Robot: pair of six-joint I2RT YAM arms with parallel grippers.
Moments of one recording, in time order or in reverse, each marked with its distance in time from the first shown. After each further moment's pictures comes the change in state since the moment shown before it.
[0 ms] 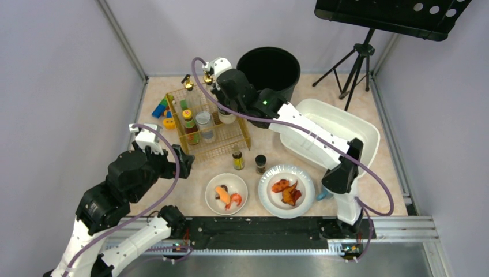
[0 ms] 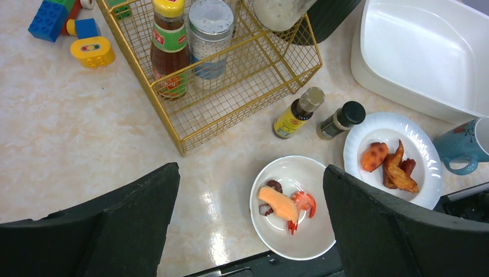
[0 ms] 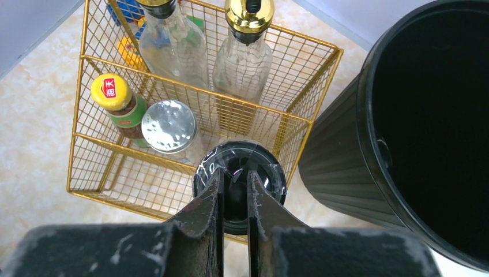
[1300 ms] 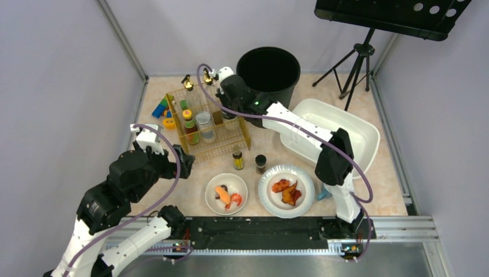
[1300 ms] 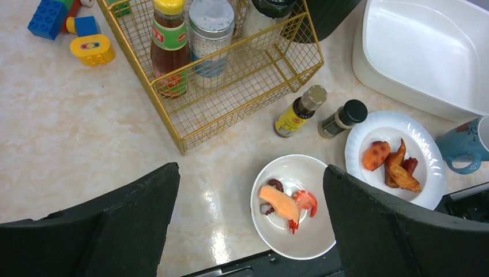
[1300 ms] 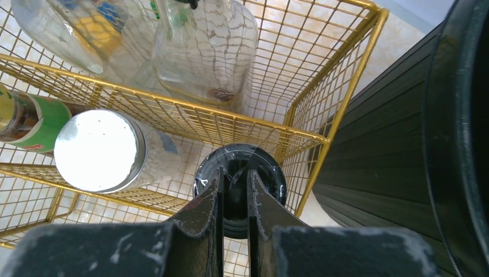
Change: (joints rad) left arm 0.000 0.000 -0.008 0.000 -0.001 0.000; right arm -0.106 0.098 -0.193 0.230 -0.117 0.021
